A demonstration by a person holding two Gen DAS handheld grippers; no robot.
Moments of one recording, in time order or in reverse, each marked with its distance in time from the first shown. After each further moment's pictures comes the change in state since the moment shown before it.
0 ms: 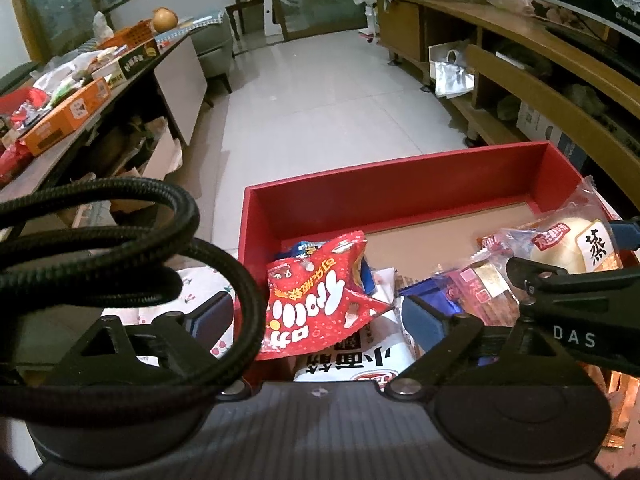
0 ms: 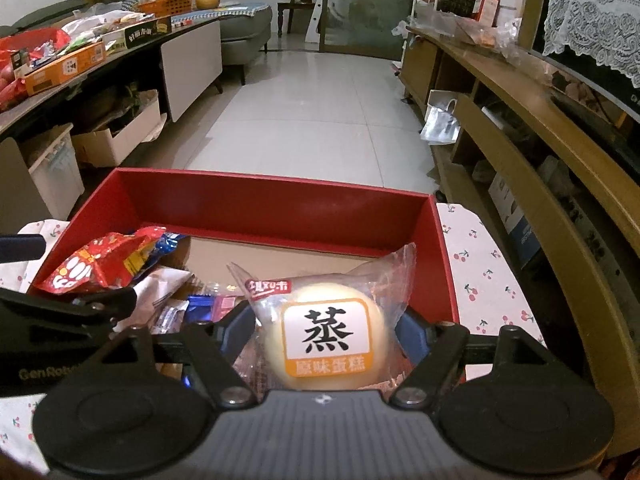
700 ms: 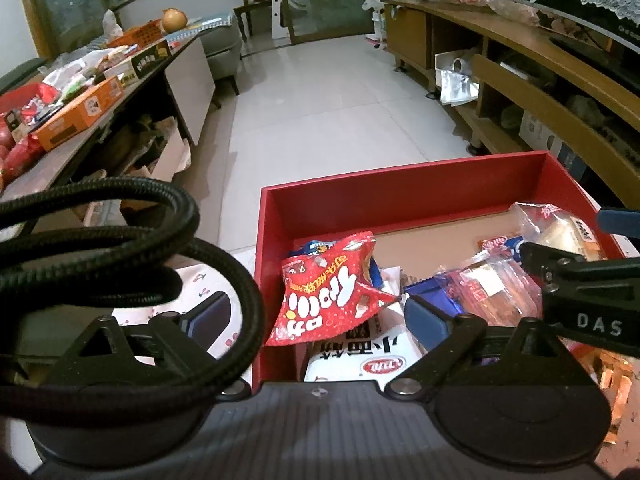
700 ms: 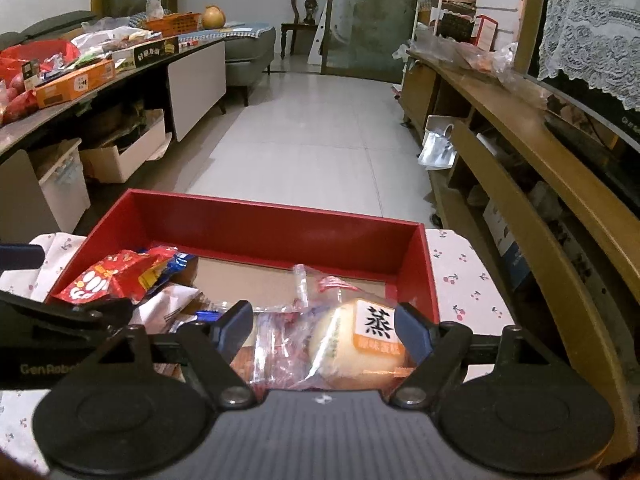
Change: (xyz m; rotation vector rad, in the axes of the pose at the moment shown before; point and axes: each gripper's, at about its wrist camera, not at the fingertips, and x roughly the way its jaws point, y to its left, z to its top) left arm -0.015 0.007 -0.003 -0.025 -0.012 0.004; right arm -0.027 -0.002 0.002 -0.015 -0.065 0.000
